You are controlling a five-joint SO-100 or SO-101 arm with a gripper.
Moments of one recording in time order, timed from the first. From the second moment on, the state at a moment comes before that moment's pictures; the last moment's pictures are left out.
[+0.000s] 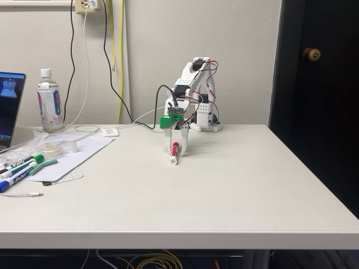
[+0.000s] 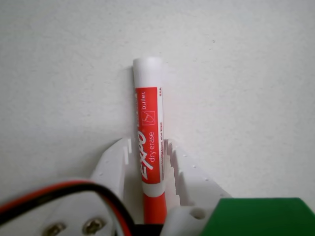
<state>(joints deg) 21.4 79.0 105.2 44.8 -105.6</state>
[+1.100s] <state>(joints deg) 21.1 79.0 105.2 44.6 -103.7</state>
